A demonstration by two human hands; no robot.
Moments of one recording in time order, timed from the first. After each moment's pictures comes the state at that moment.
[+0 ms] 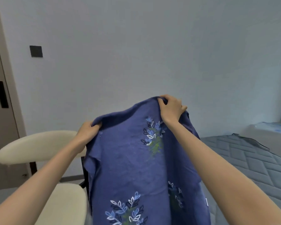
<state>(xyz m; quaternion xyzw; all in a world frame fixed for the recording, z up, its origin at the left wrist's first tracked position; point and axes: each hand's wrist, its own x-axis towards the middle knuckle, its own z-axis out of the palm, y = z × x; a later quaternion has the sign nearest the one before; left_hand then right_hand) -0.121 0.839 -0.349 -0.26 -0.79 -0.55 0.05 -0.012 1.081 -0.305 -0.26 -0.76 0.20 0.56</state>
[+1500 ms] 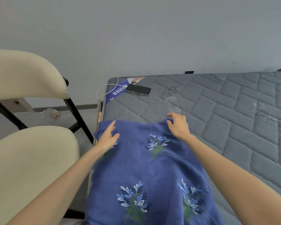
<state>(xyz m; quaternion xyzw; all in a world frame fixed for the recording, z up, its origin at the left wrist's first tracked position) -0.291 0.976 -0.693 -0.13 -0.81 -0.50 -0.26 -0.180 1.235 -0.680 -0.31 -0.92 0.23 0.07</state>
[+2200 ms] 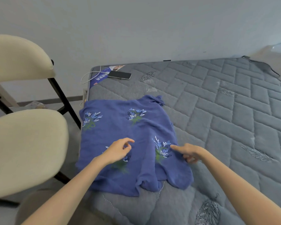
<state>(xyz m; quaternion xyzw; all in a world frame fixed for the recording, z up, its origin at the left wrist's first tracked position) -0.096 0.952 -0.700 -0.37 -0.83 -0.29 -0.31 0.076 1.195 -0.701 -0.49 -0.74 0.38 -0.26</state>
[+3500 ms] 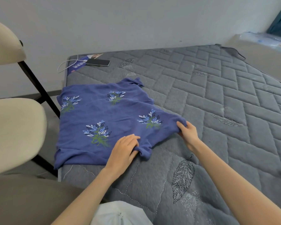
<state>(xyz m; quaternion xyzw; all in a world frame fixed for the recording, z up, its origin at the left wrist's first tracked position) 0.045 0.946 -0.766 -0.57 -0.77 -0.29 0.01 0.184 1.181 -0.747 -0.44 -0.56 0.63 0.30</state>
